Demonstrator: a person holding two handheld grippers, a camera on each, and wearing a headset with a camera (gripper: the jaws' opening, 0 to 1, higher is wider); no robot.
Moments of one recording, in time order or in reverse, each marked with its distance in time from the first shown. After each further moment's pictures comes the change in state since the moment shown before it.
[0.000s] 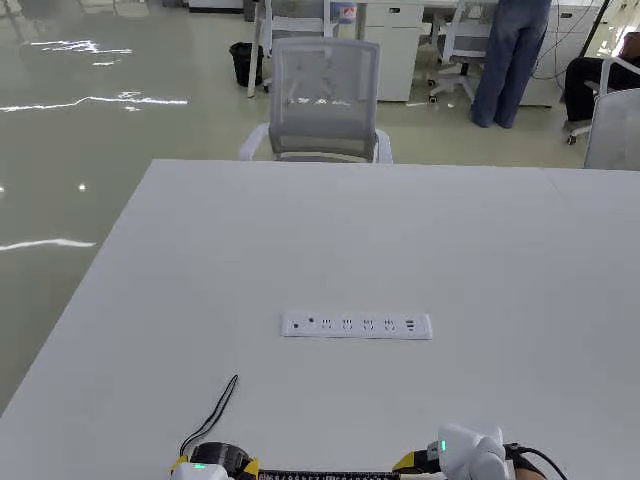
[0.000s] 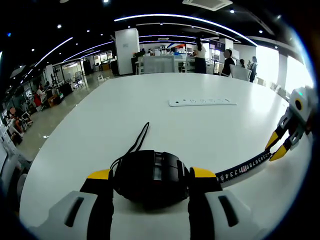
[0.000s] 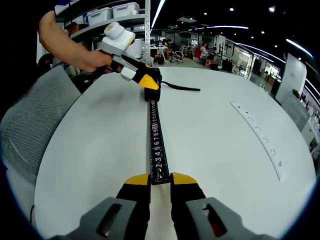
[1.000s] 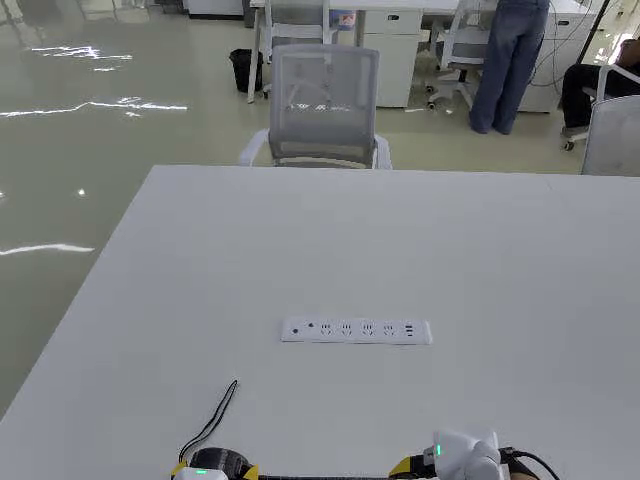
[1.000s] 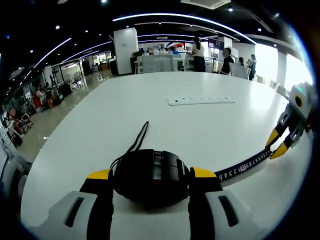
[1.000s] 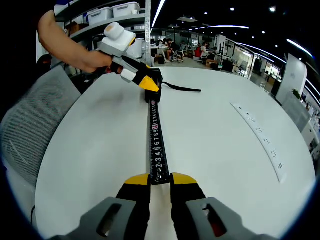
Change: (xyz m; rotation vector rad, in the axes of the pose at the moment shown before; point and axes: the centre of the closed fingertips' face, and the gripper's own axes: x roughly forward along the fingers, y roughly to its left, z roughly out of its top) left arm 0.001 0.000 -0.002 0.008 0.004 -0.003; right arm 0.003 0.001 0.003 -0.003 0.003 0.003
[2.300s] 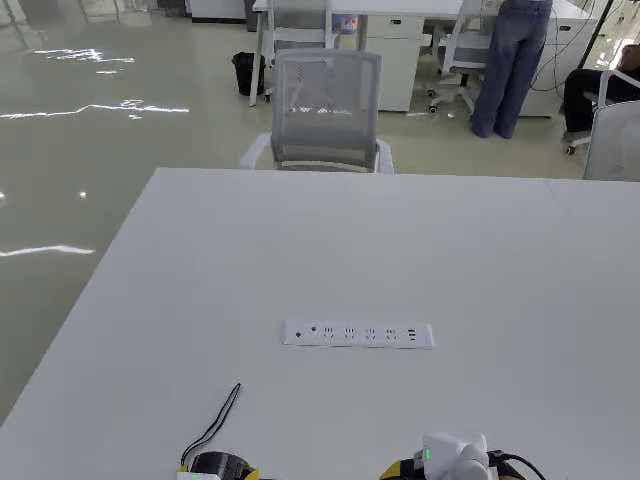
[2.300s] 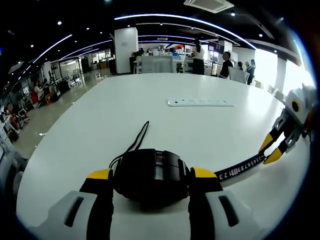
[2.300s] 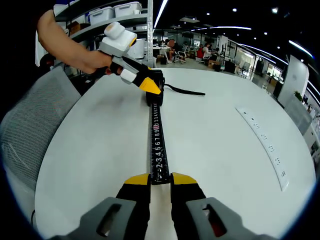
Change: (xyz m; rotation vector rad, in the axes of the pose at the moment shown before) left arm -0.001 0.003 0.000 -0.034 -0.004 -0.036; right arm 0.014 0.003 0.015 -0.012 -0.005 0.015
